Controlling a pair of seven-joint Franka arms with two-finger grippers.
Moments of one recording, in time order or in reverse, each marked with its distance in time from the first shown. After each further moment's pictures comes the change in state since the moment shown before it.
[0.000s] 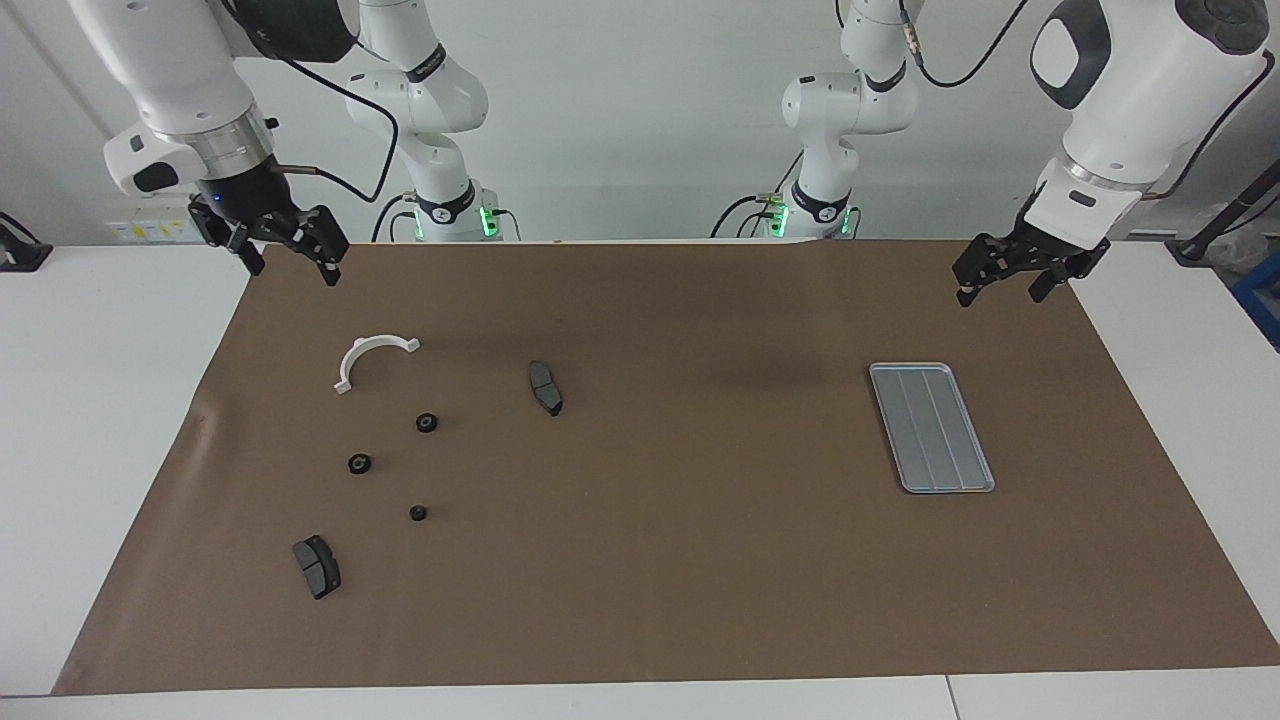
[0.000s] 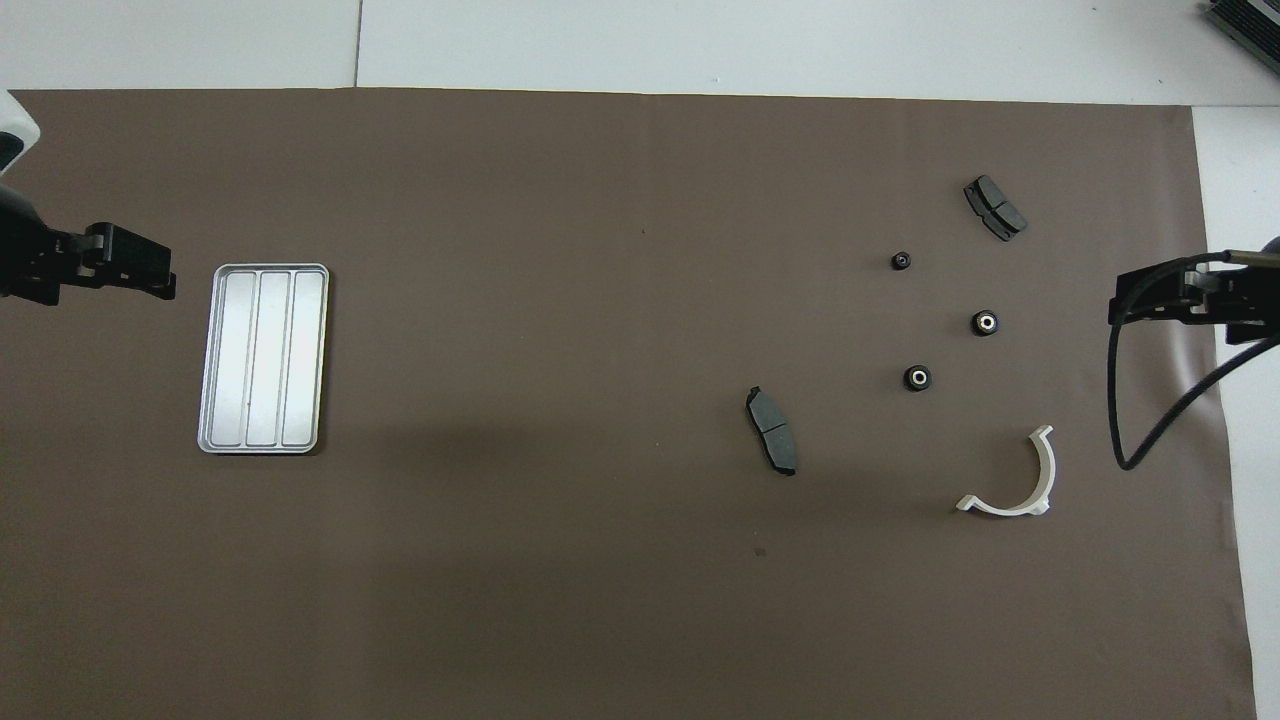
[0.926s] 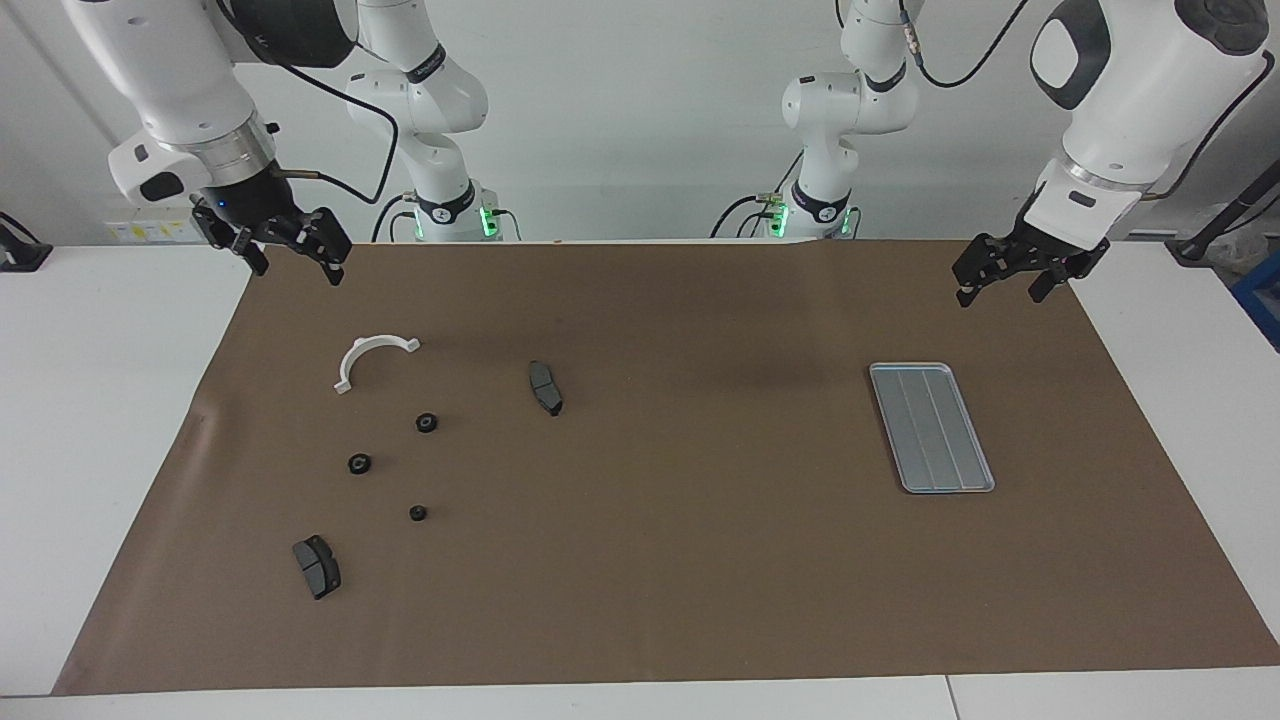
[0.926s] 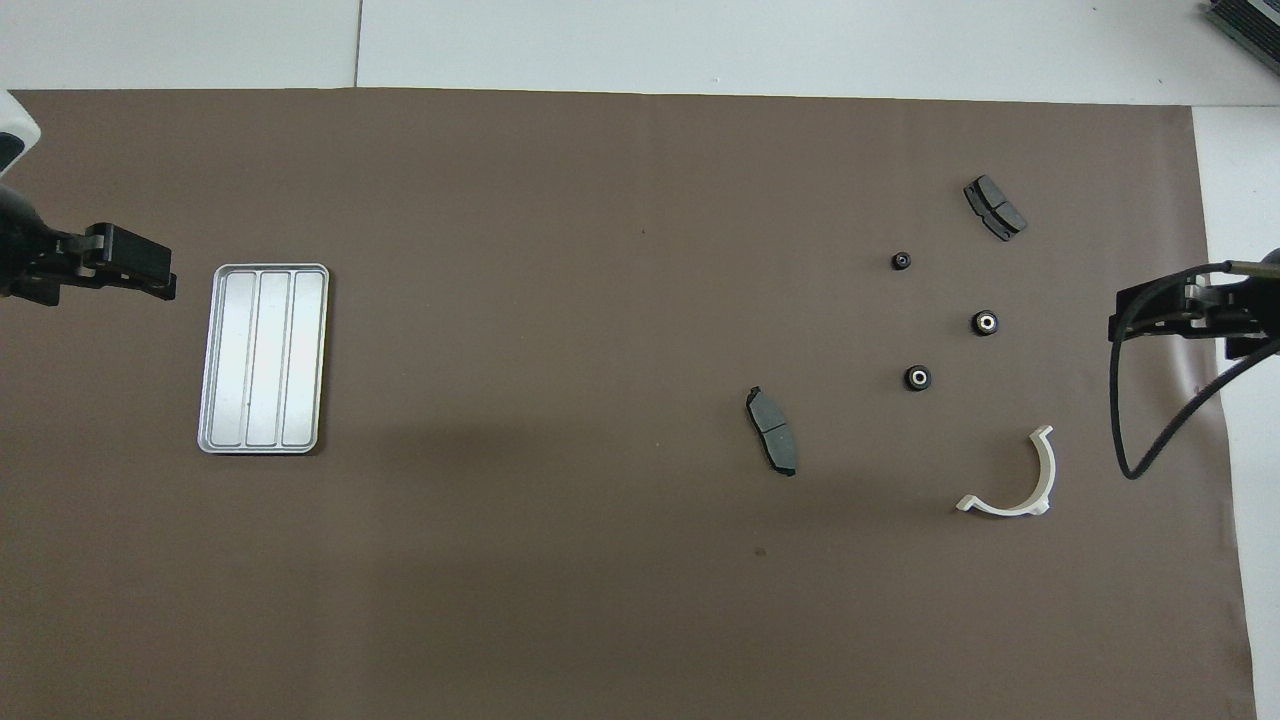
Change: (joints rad) left arm 0.000 0.000 0.000 -0.001 0.000 0.000 0.000; right arm -0.002 0.009 0.009 -0.001 0.001 -0.011 -0.029
